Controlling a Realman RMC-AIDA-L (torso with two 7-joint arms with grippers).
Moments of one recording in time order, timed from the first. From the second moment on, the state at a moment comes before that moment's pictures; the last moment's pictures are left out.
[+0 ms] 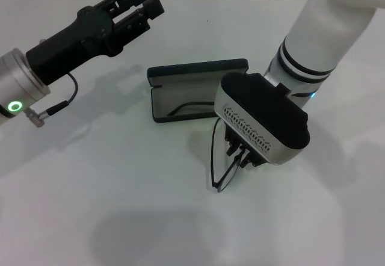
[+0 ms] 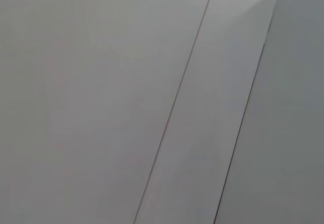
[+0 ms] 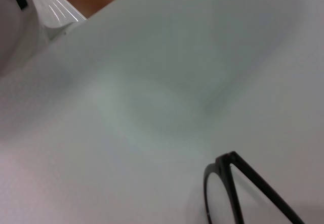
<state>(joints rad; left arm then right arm) -0.71 -2.05 2.84 -0.27 -0.76 1.74 -1.12 1.03 2.03 -1.89 -0.91 -2.25 -1.33 1.44</state>
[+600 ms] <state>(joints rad) -0.72 -2.04 2.84 -0.27 -0.76 1.75 -1.13 0.83 2.02 -1.53 -1.15 -2.24 -1.56 1.39</state>
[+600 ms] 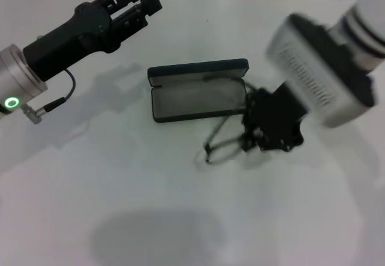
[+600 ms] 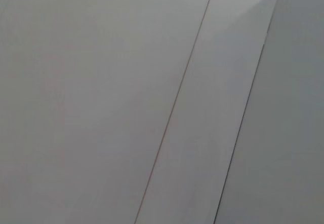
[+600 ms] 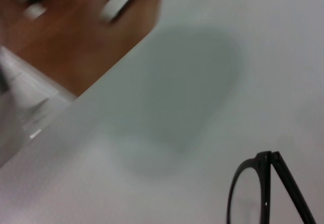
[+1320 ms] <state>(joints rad) -0.89 -2.00 2.85 -0.27 -0.57 1.90 -1.30 0.34 2.03 -1.33 -1.01 -1.42 -1.48 0.40</state>
